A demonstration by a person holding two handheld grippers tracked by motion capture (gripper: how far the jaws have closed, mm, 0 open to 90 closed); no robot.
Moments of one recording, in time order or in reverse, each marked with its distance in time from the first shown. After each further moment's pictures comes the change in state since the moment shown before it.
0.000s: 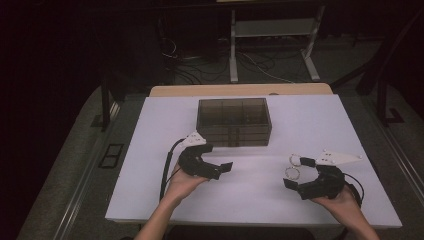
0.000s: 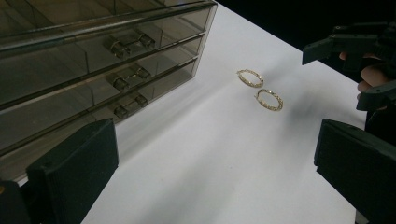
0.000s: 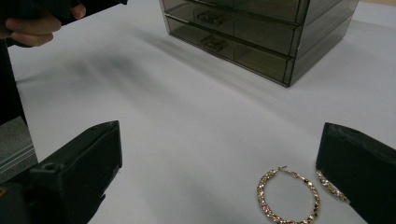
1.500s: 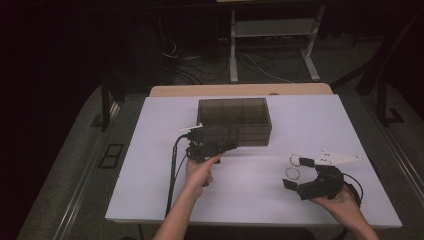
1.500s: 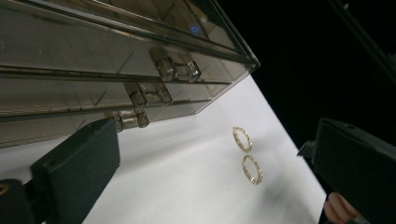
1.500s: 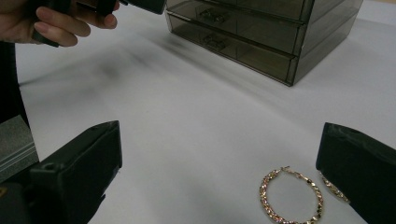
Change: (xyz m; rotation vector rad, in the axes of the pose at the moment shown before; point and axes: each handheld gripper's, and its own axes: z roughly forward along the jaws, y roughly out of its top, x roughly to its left) left arm 0.028 0.007 0.034 -0.138 -0.034 -0.526; right arm 0.001 0.000 0.002 0.009 0.008 -0.004
